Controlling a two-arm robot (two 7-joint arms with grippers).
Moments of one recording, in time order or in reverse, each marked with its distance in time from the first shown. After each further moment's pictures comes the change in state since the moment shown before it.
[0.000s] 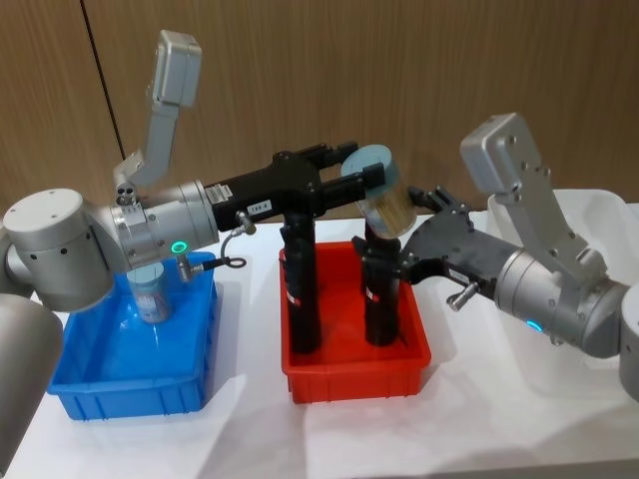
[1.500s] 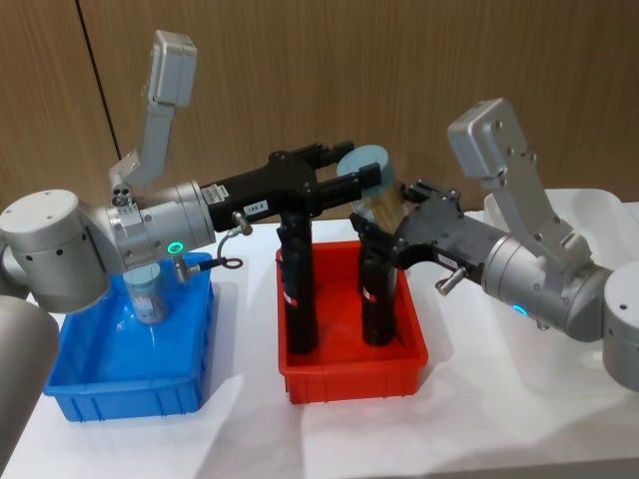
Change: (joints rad) left arm 0.000 0.000 0.000 0.000 0.000 0.000 0.000; right arm 0.043 -0.014 -0.014 0.043 -0.002 -0.010 -0.019
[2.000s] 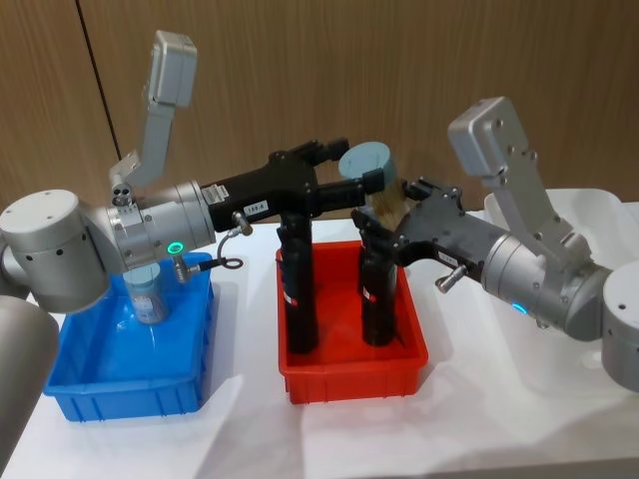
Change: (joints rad) left arm 0.000 0.000 0.000 0.000 0.000 0.000 0.000; right arm 0.001 0.000 -0.004 0.001 0.002 -0.005 -0.017
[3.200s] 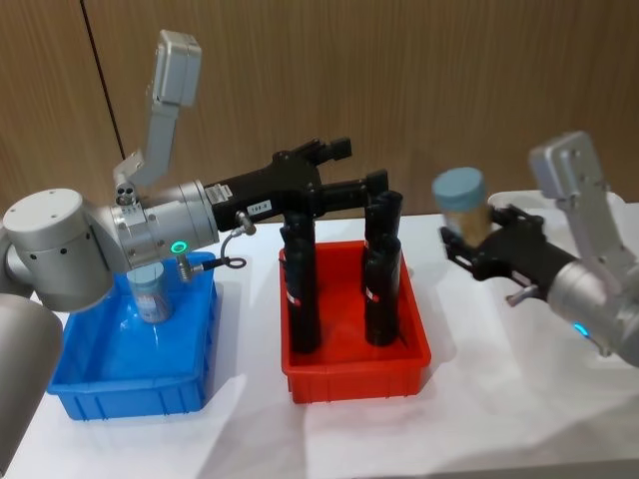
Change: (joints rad) left arm 0.000 0.000 0.000 0.000 0.000 0.000 0.000; right arm -0.055 0.071 0.067 0.080 0.079 -0.008 -0.157
